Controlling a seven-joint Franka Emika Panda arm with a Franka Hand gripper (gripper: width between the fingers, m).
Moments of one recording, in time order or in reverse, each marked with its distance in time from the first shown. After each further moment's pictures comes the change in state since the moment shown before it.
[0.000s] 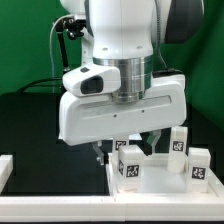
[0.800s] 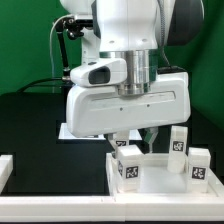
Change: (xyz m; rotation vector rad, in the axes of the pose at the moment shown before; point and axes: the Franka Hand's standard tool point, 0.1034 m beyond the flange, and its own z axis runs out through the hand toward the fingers) arm -0.001 -0.009 -0.006 -0.039 0.110 -0.023
